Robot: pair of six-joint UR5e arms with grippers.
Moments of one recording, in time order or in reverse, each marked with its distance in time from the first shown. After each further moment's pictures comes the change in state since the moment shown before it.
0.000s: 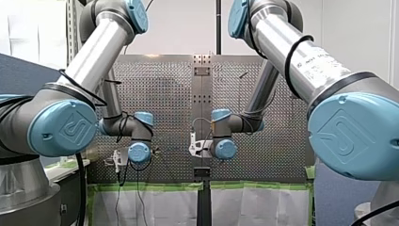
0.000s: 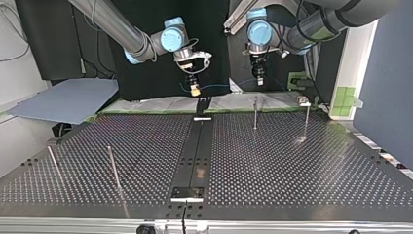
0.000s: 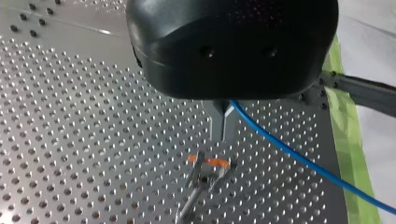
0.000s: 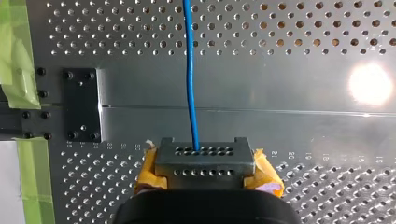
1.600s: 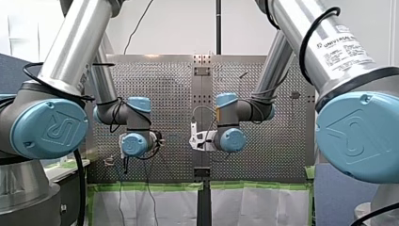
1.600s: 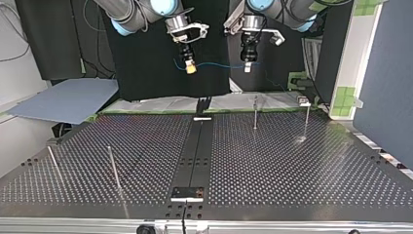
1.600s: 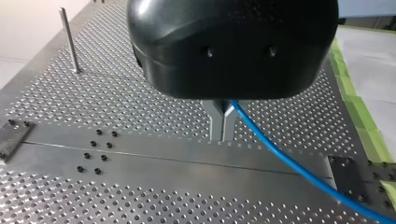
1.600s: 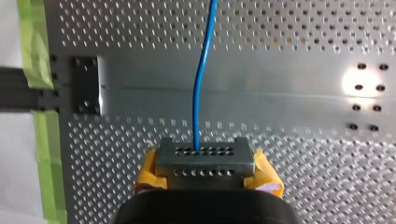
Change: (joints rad) left arm -0.156 0.230 -0.191 0.138 0.057 0.101; right arm 0.071 -0.240 0.304 -0.068 0.071 -0.012
